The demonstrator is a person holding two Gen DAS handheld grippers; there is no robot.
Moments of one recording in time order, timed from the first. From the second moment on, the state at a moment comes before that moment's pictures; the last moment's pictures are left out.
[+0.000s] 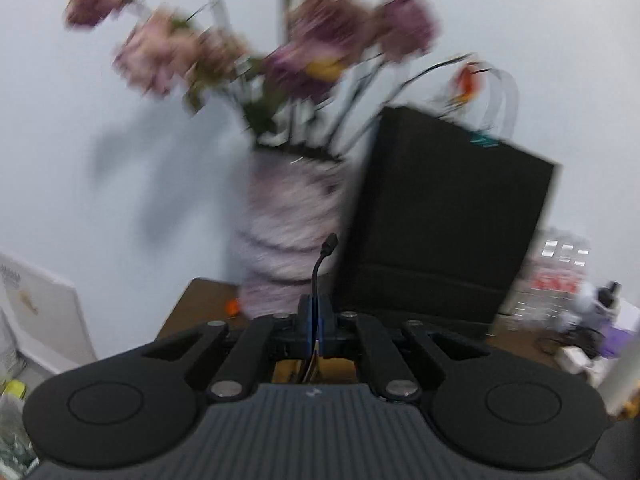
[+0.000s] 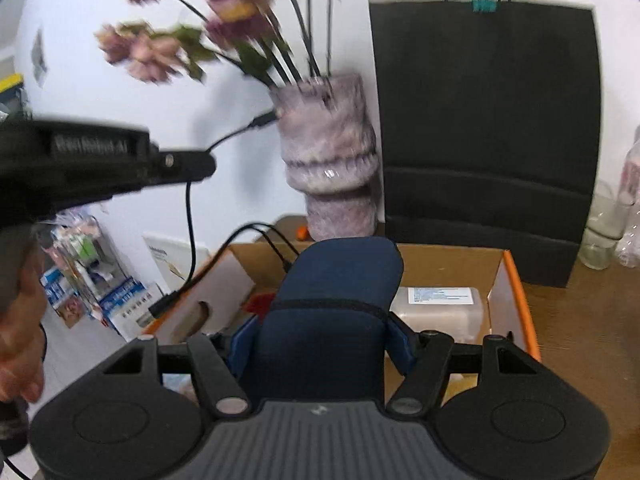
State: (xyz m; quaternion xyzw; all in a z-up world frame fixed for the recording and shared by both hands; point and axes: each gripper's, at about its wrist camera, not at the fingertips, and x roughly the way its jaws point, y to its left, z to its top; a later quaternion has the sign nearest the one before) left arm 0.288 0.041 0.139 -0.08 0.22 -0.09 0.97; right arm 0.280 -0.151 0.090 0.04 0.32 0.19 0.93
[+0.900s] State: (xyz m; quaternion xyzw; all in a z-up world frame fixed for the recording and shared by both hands) left arm 0.226 0.064 0.122 0.00 0.27 -0.04 0.96; right arm 0.237 -0.166 0.119 0.06 0.32 0.16 0.93
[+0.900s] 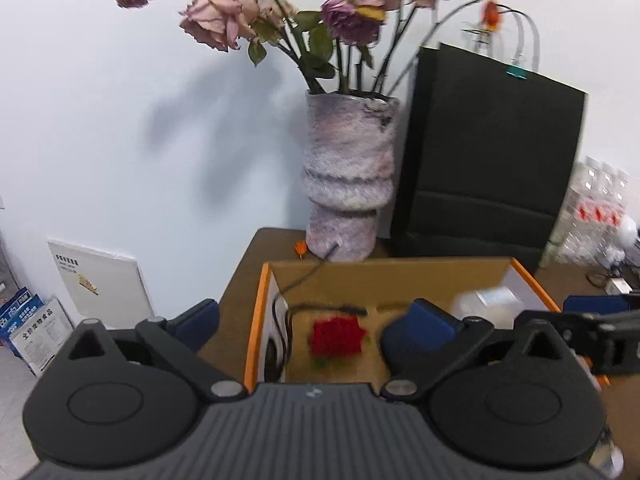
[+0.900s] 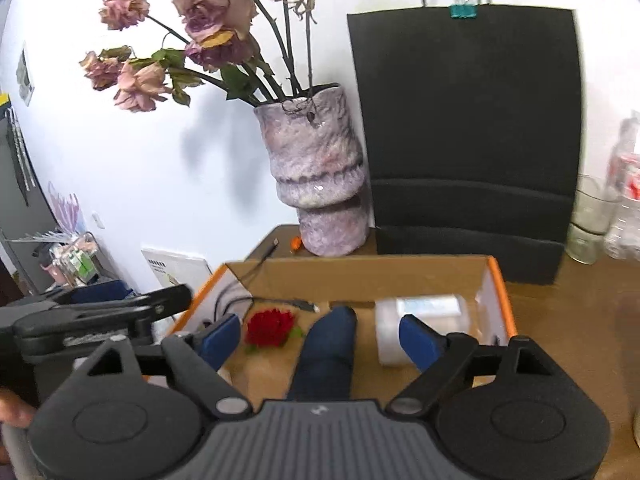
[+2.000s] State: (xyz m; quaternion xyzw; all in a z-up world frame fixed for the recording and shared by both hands) left arm -0.039 0.009 0.011 0.01 0.34 0.00 0.94; right arm -0.009 -0.184 0.019 0.00 0.33 0.19 0.92
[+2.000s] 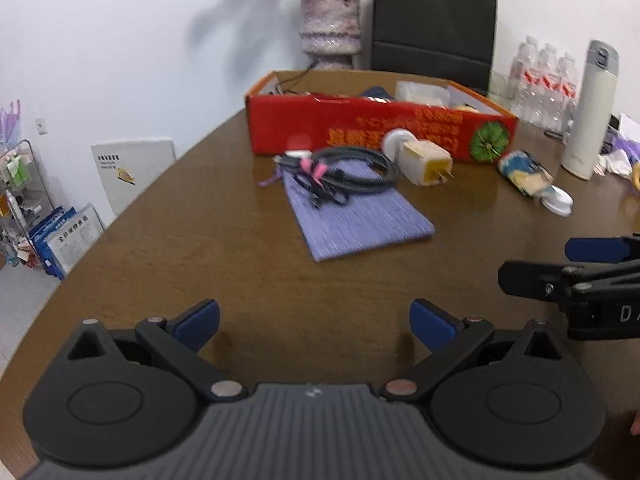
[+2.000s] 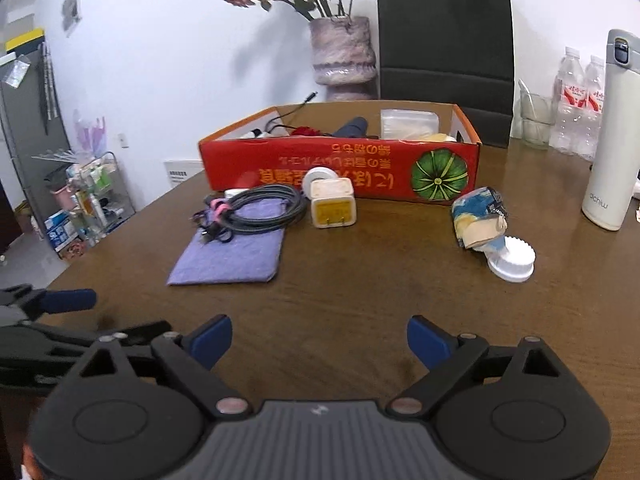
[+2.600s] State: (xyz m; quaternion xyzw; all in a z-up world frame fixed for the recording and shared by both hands) left arm 0.036 0.034 0.043 -0.09 0.30 -0.04 0.95; right arm 0.010 -0.218 0.025 0.06 0.32 0.12 0.94
